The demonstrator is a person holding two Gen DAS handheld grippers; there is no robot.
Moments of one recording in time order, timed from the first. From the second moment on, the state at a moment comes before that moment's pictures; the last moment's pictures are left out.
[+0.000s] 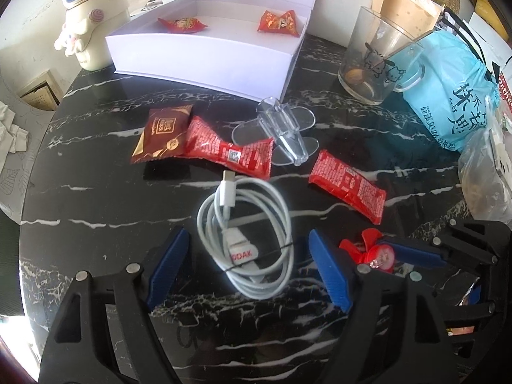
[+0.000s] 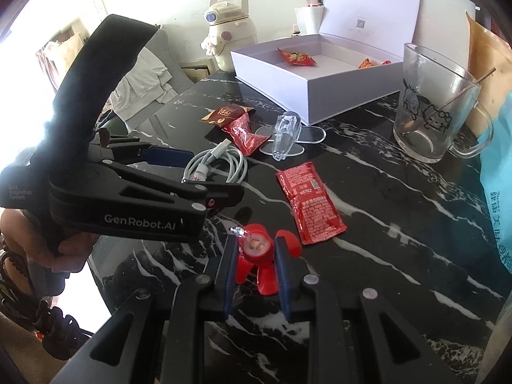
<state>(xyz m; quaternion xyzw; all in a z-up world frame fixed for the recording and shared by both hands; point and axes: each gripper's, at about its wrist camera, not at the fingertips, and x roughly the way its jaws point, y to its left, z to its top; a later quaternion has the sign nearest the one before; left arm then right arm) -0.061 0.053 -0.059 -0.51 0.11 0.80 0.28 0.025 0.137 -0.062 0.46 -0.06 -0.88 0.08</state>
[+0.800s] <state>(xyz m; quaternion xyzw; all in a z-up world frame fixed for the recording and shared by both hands) -0.047 0.038 -0.031 -0.49 0.10 0.82 0.29 0.035 0.138 -0.042 0.43 -0.07 -0.90 0.08</state>
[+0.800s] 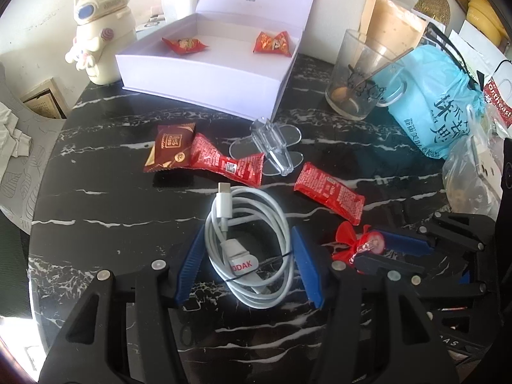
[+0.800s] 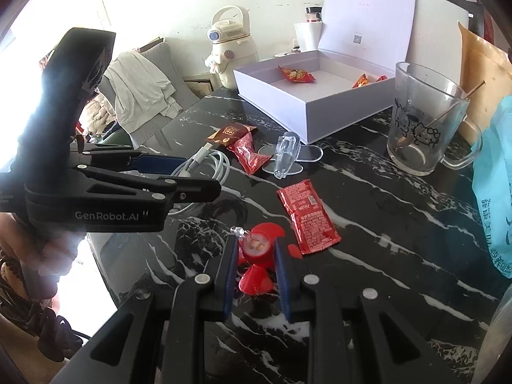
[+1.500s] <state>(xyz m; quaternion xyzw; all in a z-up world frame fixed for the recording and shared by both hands) -0.054 0.032 0.039 -0.43 0.09 0.85 0.28 0.011 0.151 0.024 0.37 -0.05 -0.93 0.07</state>
